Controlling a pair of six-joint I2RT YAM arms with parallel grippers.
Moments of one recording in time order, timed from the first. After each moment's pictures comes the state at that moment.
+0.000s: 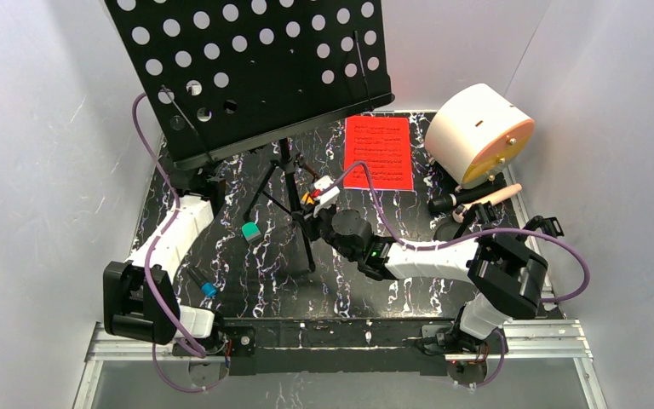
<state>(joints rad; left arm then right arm) -0.19 1.34 1.00 1.15 0.75 -0.78 1.13 1.57 0.82 0.64 0.33 0.17</state>
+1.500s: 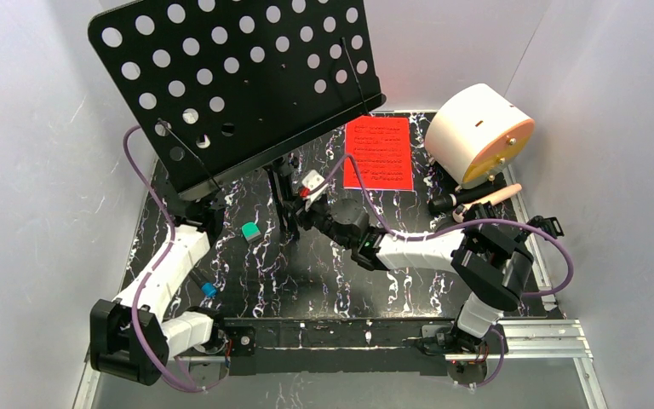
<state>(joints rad) -0.25 1.13 0.81 1.05 0.53 -0.66 1.08 1.66 0.90 0.77 0.17 -0.05</state>
